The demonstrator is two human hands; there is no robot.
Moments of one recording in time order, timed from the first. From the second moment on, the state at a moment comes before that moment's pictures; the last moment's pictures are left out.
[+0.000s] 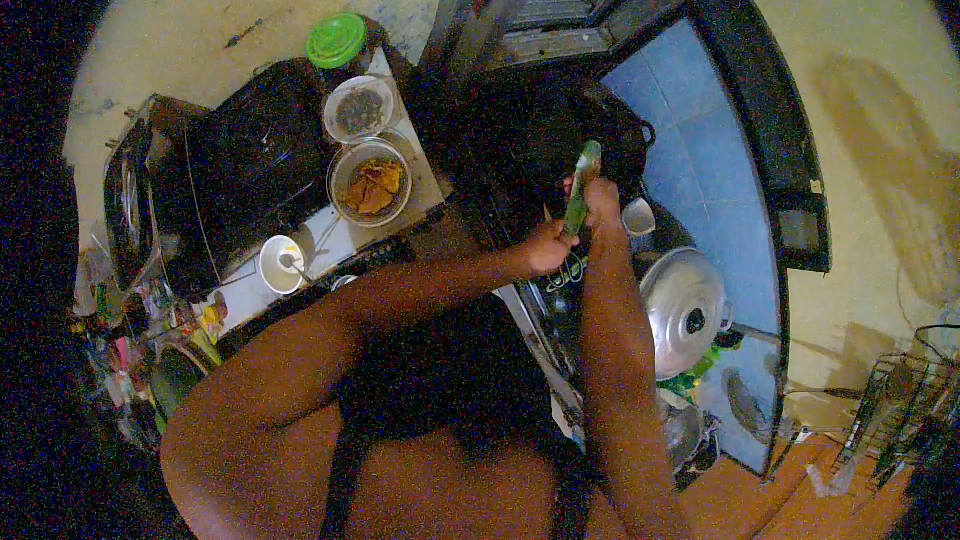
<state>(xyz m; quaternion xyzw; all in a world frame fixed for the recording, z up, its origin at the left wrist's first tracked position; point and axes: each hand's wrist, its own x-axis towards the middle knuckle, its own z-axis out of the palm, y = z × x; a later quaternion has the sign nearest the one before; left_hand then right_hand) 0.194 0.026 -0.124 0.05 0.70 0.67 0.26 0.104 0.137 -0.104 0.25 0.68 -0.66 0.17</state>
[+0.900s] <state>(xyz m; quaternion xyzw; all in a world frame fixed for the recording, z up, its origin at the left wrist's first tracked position) 0.204 0.014 -0.094 0.00 0.57 0.75 0.34 0.016 0.200 -0.137 -0.06 0.99 0.11 0.12</state>
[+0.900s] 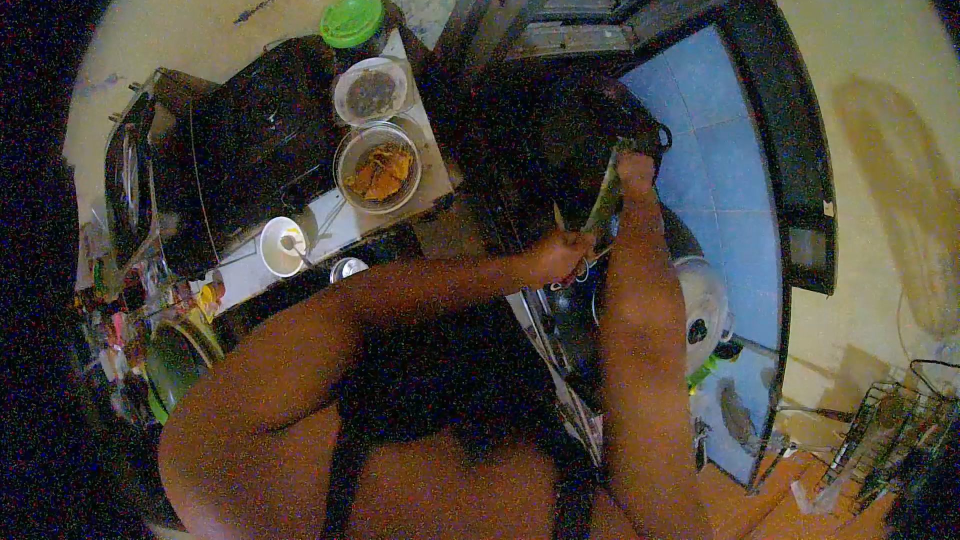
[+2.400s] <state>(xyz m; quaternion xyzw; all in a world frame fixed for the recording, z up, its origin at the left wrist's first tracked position) 0.181 -0.013 -0.097 -0.01 0.52 0.78 0.36 0.151 0.114 -0.075 0.19 0.60 -0.74 0.22</state>
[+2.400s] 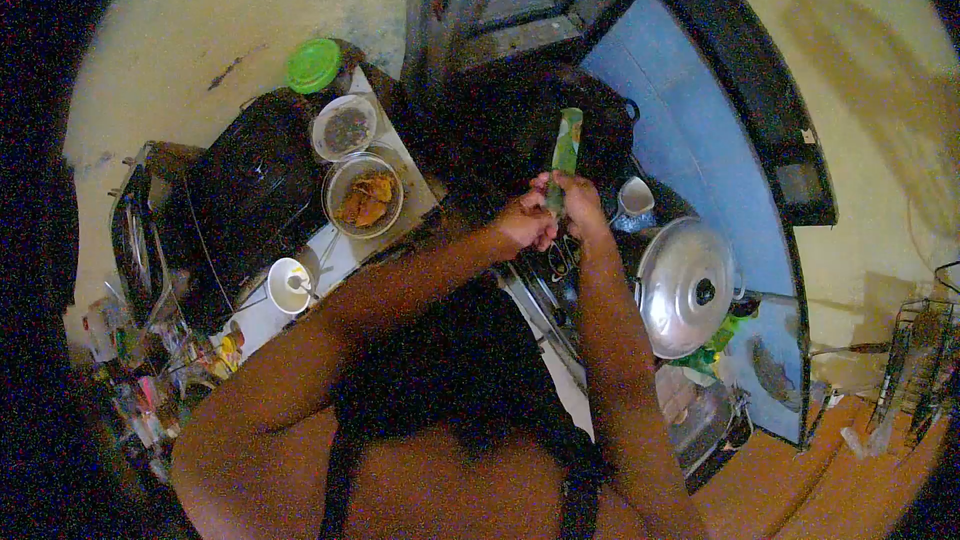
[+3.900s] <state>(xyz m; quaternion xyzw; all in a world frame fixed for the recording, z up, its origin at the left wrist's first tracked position) 0.189 0.028 -0.081 0.04 0.77 0.61 0.19 0.072 0.148 -0.093 0.33 0.60 -0.71 0.18</state>
